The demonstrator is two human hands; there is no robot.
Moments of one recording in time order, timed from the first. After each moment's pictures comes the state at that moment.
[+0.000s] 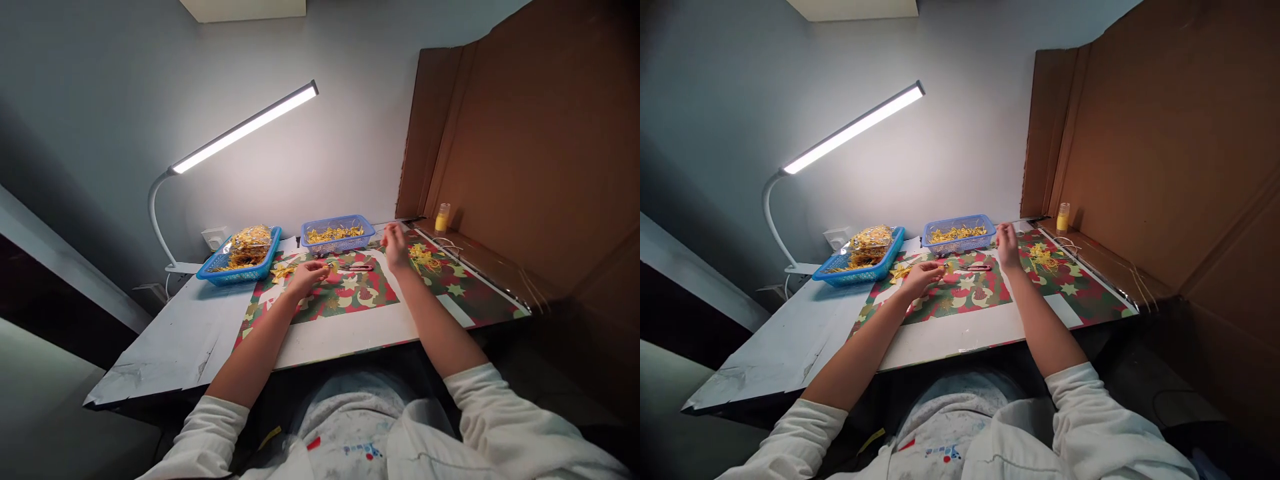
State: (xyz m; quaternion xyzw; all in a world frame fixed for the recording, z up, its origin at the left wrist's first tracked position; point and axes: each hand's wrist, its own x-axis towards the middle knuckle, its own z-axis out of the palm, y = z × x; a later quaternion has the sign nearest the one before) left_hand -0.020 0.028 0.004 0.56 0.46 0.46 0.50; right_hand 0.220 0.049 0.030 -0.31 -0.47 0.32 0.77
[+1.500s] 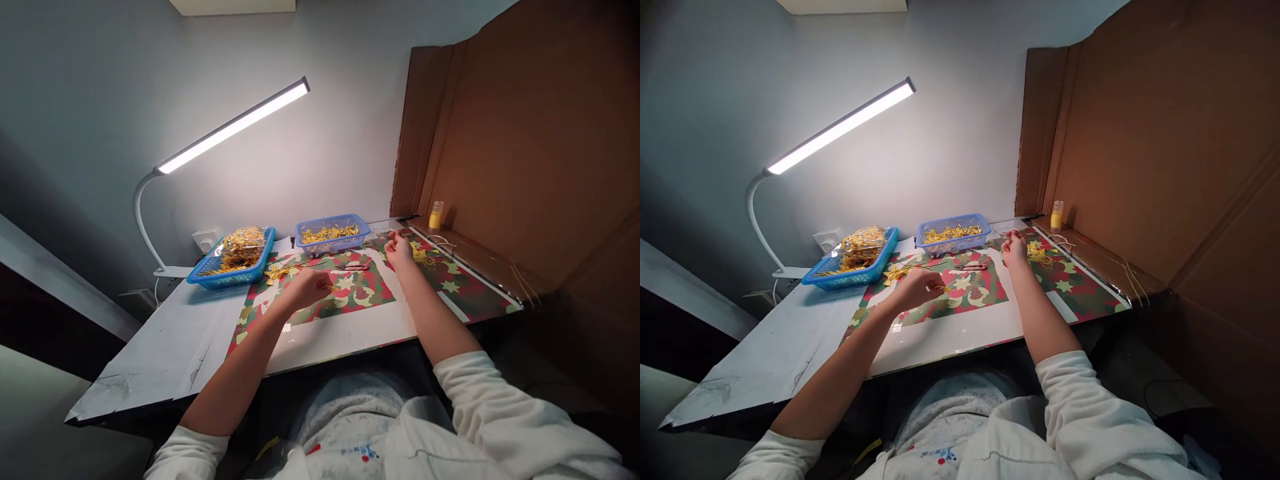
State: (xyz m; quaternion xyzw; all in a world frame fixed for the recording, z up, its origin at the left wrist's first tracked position) left_hand -0.018 -0.011 0.028 0.84 0.40 0.28 0.24; right_hand 0.252 0.073 0.021 -0.34 -0.17 0.49 0.78
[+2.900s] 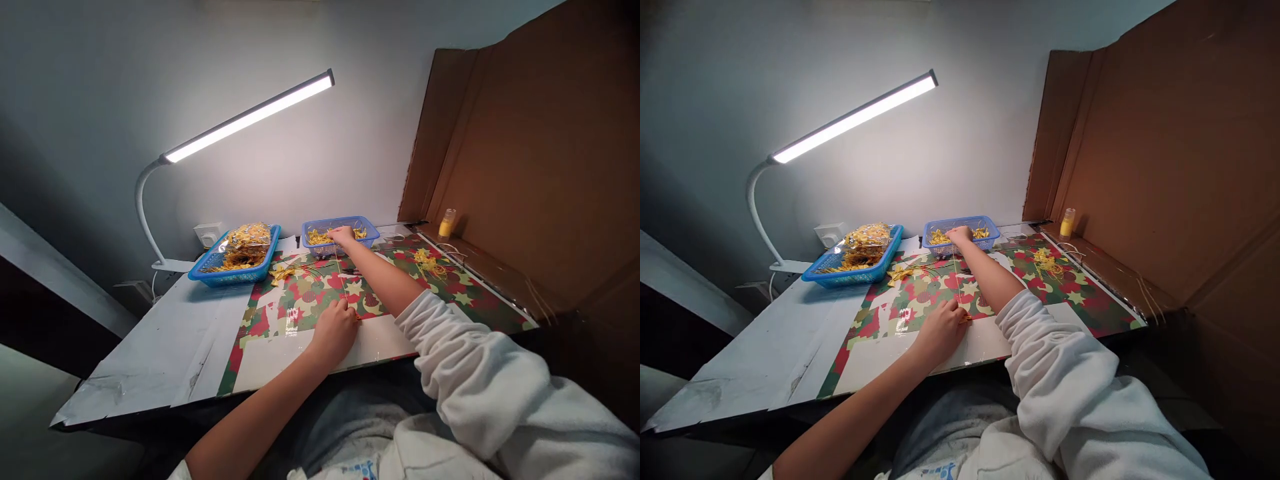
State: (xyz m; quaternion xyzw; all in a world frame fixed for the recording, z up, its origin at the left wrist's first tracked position) left_hand 0.033 -0.086 0.002 0.86 0.51 0.09 -0.02; right_hand 0.107 0.146 0.044 -0.64 -0.51 0.33 0.47
